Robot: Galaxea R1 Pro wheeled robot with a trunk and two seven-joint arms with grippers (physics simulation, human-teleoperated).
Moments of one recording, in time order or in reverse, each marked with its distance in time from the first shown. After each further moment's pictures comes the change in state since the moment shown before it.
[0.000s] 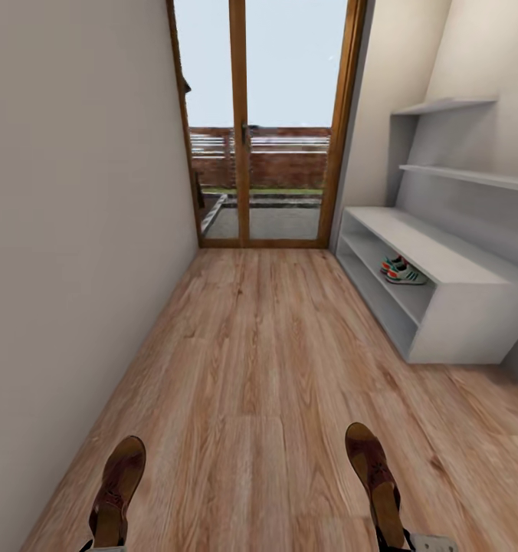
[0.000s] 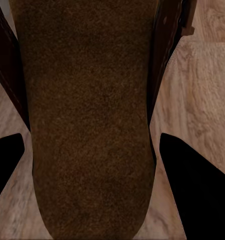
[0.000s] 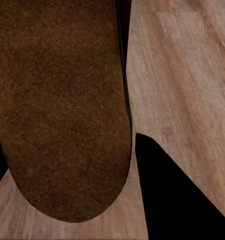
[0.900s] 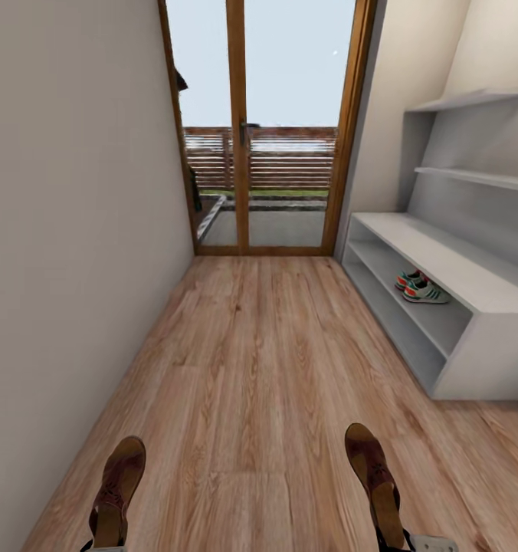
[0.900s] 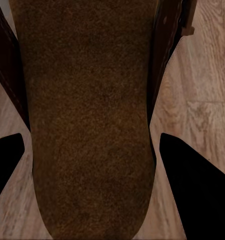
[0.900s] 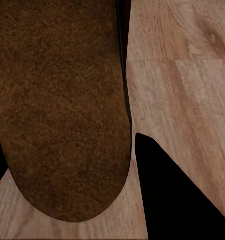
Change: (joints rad) left arm 0.000 0.000 0.001 0.000 0.000 0.001 0.000; right arm 0.000 -0.002 0.004 0.003 0.001 0.000 0.000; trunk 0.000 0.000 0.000
